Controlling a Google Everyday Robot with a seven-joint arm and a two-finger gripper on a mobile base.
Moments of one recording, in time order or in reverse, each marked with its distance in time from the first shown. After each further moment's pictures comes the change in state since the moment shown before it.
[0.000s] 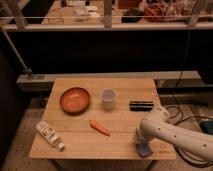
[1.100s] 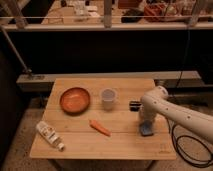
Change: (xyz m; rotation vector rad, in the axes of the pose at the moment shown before) arm 0.109 0.043 0.018 -0.063 -0.031 0.191
